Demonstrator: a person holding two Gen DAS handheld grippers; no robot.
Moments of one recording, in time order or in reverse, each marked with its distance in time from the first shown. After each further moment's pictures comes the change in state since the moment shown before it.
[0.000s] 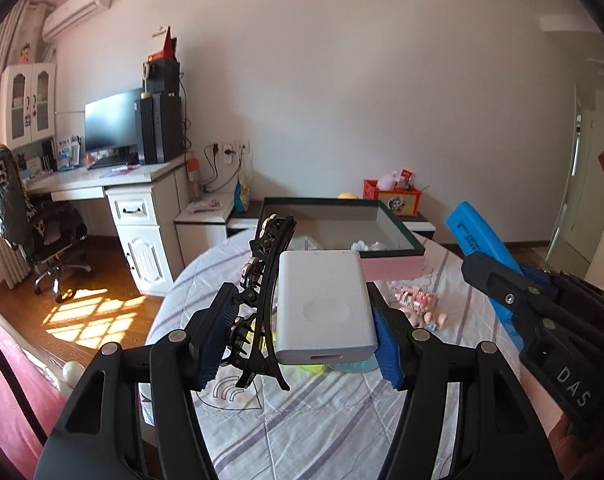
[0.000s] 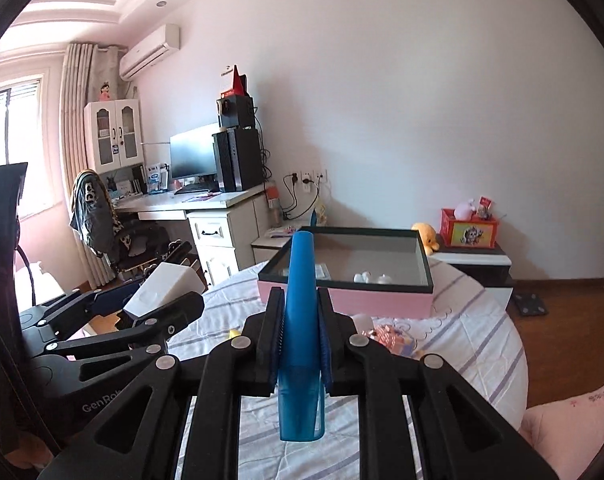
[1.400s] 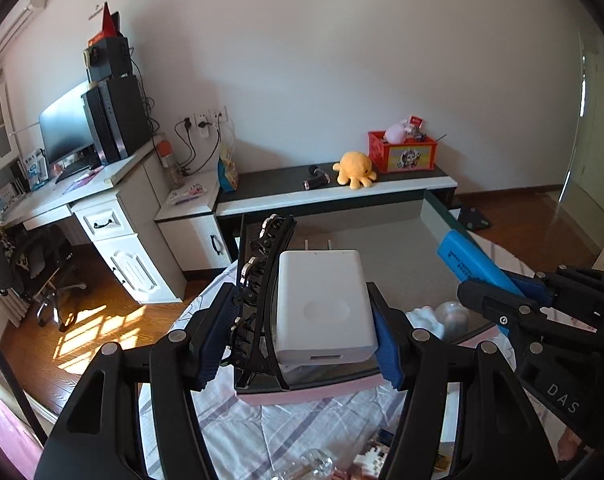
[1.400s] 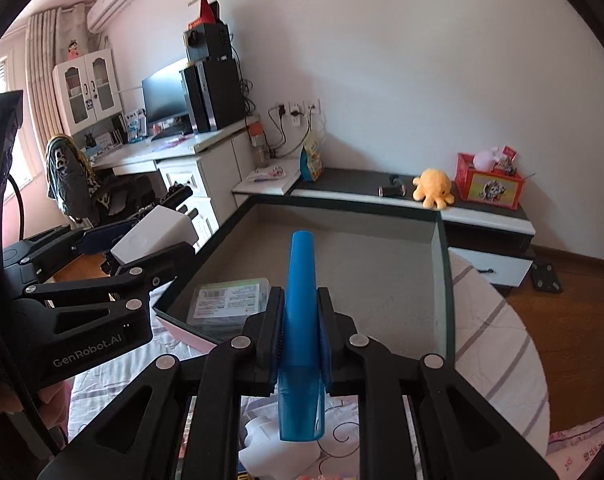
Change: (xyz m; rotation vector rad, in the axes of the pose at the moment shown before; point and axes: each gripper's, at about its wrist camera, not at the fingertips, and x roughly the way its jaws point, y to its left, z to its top) left arm 0.258 -0.001 0.091 0.144 0.249 0.003; right arm 0.242 -0.095 0.044 0.037 0.334 0.038
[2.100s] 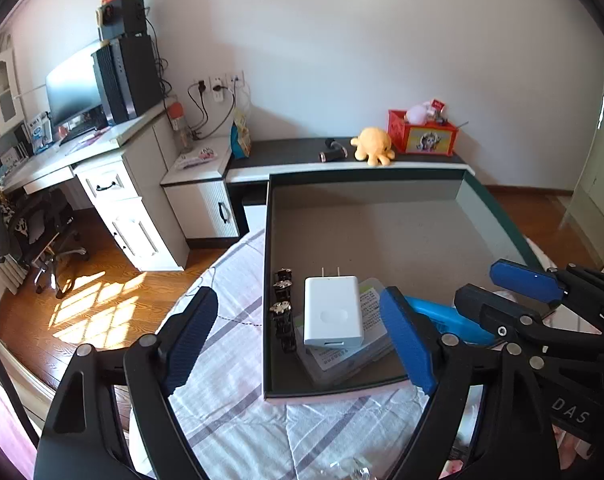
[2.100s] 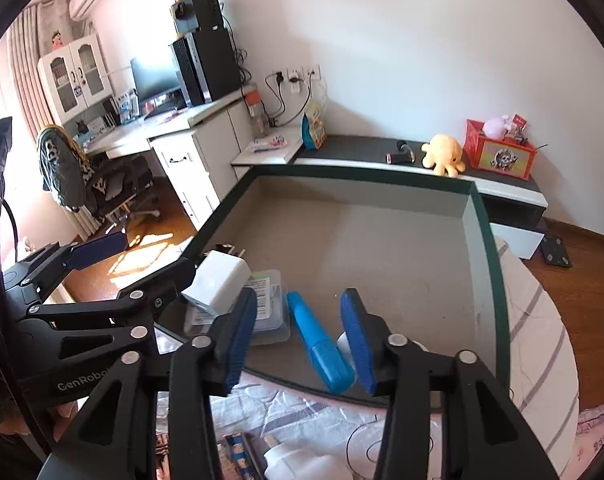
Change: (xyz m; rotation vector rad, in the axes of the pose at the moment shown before) left arm 0.015 0.037 -0.014 -0.091 0.050 0.014; right arm 0.020 0.014 0.006 0.035 0.058 0.004
